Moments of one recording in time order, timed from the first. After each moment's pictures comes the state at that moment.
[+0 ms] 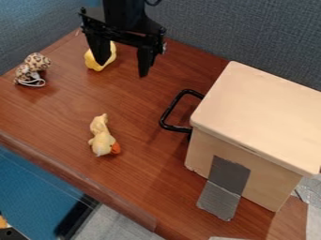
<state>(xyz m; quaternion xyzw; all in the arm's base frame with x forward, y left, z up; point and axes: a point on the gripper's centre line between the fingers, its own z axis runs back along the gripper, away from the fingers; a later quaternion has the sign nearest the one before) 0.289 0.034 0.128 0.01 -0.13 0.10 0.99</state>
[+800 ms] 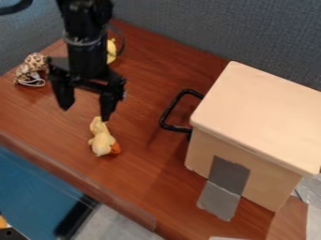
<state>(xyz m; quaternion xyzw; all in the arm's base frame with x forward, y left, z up) 0.243 0.065 0.063 0.01 -0.03 0.12 0.99</state>
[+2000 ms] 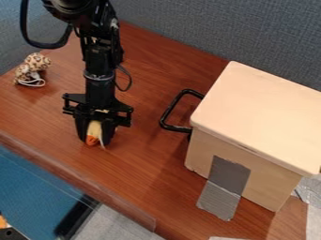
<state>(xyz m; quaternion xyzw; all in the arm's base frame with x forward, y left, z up) 0.261 0.066 -0.008 -0.01 0.06 0.17 0.98</state>
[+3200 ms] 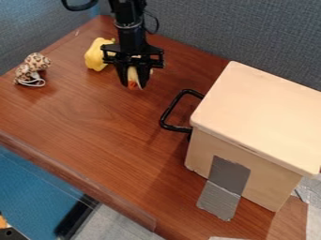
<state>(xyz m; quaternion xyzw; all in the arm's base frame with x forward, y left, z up) 0.375 0.082 0.026 -0.06 -0.06 0.16 0.98</state>
